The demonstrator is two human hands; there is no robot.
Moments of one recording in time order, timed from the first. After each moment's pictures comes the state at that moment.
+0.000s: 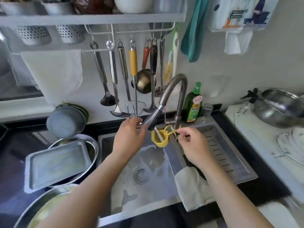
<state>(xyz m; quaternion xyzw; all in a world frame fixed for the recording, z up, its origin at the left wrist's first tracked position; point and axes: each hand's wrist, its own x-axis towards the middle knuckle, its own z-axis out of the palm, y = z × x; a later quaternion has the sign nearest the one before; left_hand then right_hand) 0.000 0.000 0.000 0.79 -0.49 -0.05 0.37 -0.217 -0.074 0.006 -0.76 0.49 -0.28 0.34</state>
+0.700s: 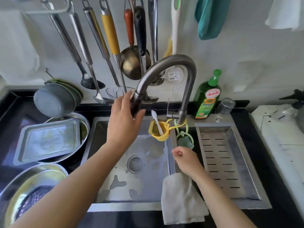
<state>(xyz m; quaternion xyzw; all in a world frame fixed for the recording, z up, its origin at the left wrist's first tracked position) -0.036 -0.088 -0.018 0.84 -0.41 0.01 0.36 -0.245 -0.186 -0.132 -0.76 0.46 -0.01 0.45</state>
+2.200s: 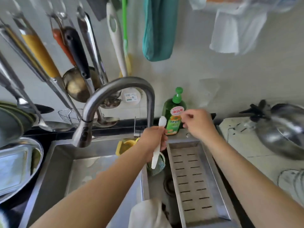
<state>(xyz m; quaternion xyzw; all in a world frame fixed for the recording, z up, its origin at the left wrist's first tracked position) -0.144 -0.259 -0.049 0.64 -0.14 -0.55 0.51 -0.275 -0.372 -0.013 -0.80 0.48 -0.18 0.31</state>
